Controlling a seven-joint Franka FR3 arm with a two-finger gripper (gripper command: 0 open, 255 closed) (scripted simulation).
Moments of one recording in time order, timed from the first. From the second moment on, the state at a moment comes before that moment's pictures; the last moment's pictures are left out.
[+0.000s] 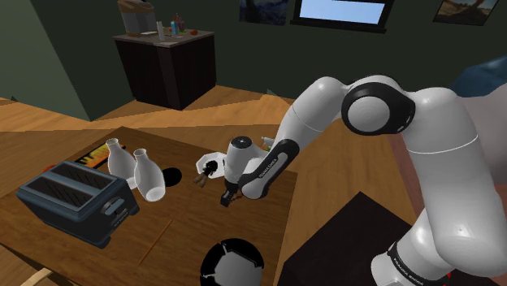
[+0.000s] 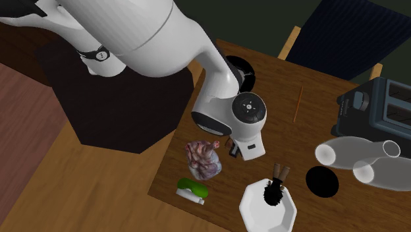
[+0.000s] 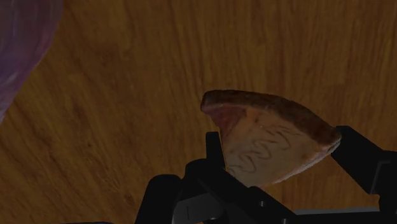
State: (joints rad) arm 0.20 0.70 0.16 -1.99 -0.29 2.82 0.13
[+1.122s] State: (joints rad) arm 0.17 0.51 0.22 -2.07 -0.25 2.71 0.12
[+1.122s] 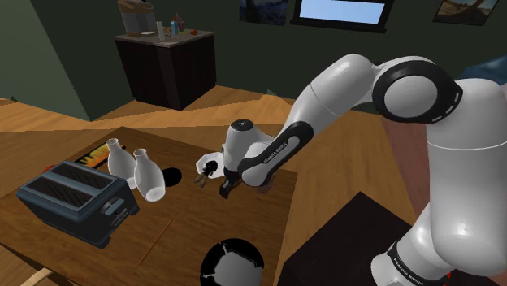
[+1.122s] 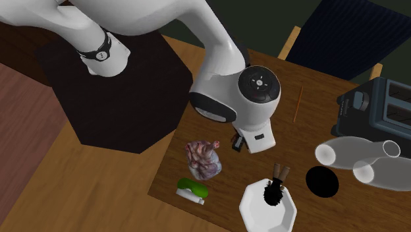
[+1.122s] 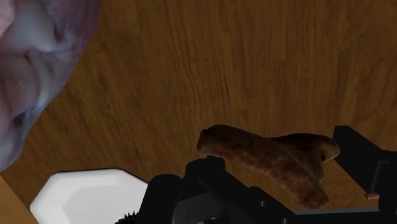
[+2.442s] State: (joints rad) arm 0.63 0.35 0.17 -2.38 -0.41 2.84 0.71
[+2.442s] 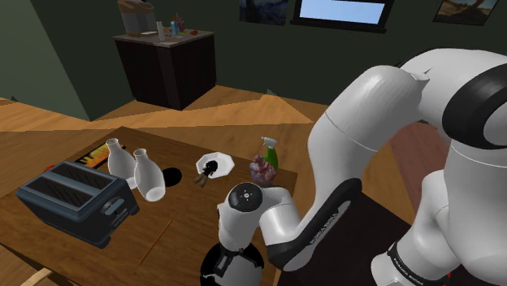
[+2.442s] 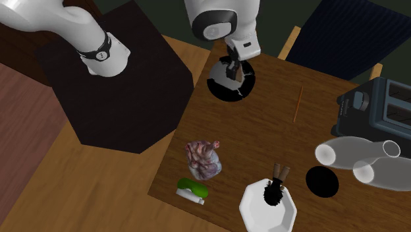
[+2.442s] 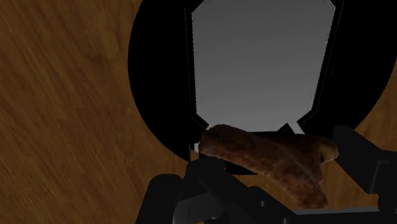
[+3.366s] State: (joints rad) arm 0.74 0.50 0.07 -2.33 -0.51 2.95 0.82
